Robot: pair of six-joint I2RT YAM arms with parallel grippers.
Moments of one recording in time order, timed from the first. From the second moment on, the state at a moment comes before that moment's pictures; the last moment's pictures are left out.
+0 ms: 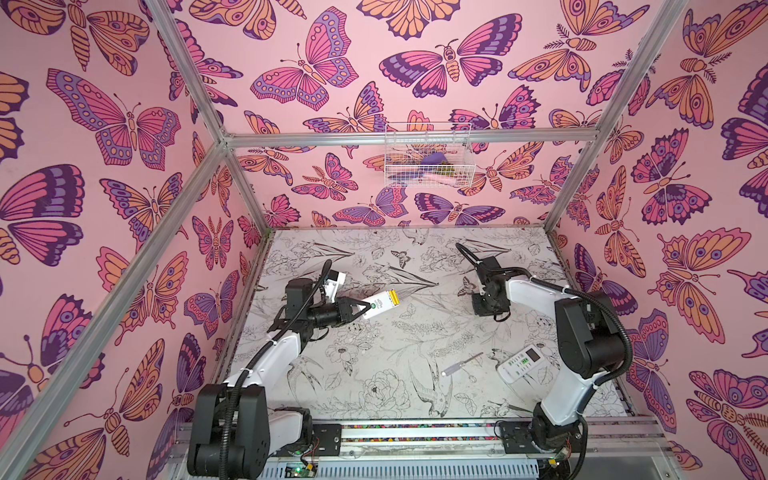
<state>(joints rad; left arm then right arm) -0.06 1.24 0.62 -0.01 1.02 -0.56 0.28 1.80 1.11 -0.63 0.13 0.21</state>
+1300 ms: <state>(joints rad) -0.16 1.40 0.65 -0.03 1.01 -0.54 0.28 0.61 0.78 -0.85 0.18 0.29</state>
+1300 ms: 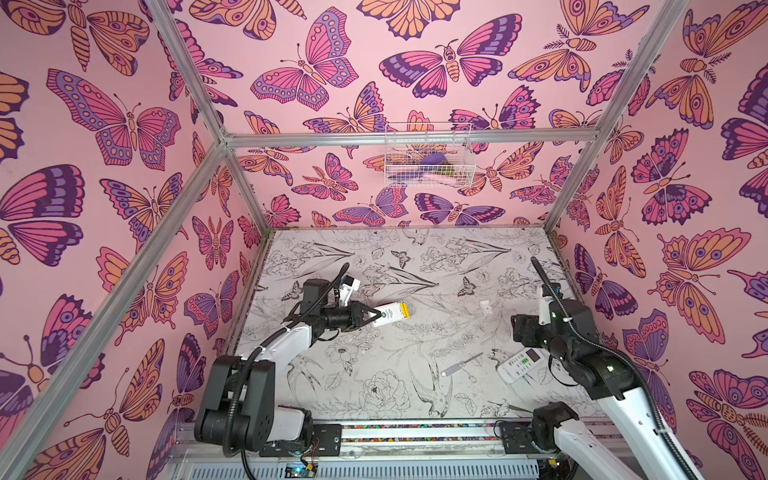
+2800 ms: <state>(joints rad) -0.23 1.89 1.03 -0.40 0.82 -0.39 0.28 0.49 0.67 -0.81 0.15 0.28</state>
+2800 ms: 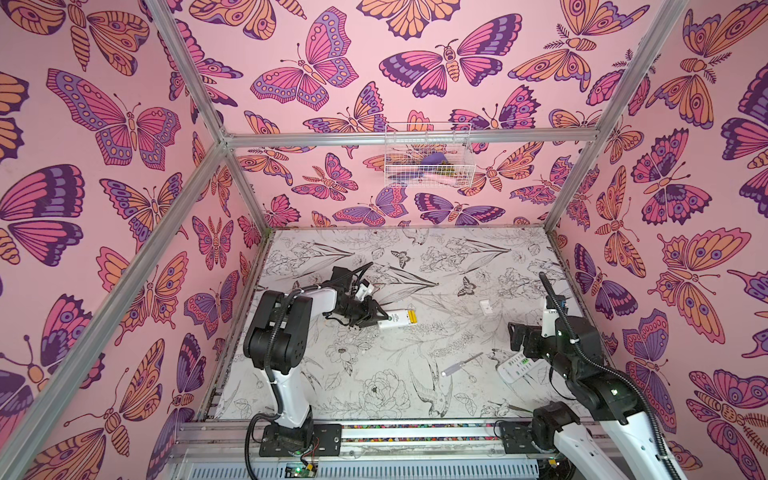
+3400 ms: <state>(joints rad) -0.29 1.84 1.06 -0.48 0.65 -0.33 0.29 0.49 0.67 -0.81 0.16 0.28</state>
